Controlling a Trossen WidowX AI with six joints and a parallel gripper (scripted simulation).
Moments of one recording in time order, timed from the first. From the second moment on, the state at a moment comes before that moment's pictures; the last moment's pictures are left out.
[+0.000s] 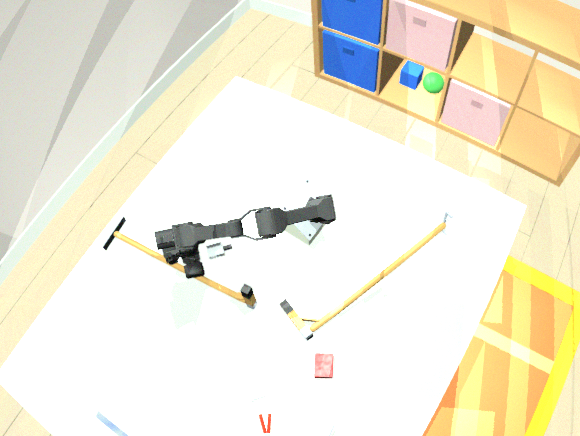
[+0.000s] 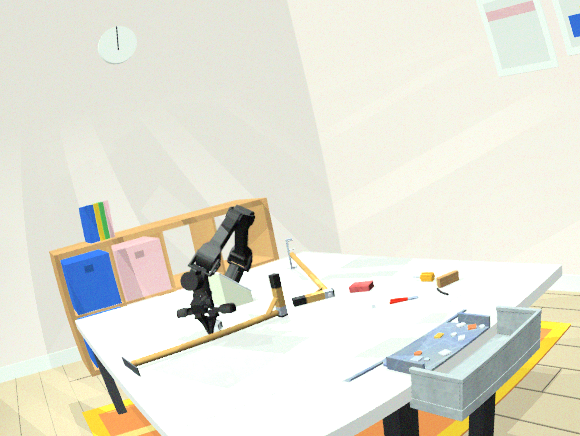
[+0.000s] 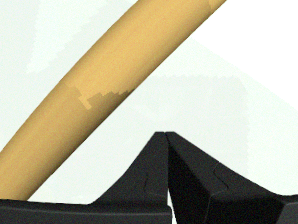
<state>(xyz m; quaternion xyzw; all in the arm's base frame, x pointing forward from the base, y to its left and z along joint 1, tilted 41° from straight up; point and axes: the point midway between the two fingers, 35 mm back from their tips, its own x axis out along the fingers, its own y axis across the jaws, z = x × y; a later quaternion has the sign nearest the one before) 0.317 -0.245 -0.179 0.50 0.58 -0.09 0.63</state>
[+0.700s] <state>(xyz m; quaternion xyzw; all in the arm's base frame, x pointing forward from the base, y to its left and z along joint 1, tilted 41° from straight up) 0.336 -0.249 -0.177 0.51 0.59 -0.09 0.63</state>
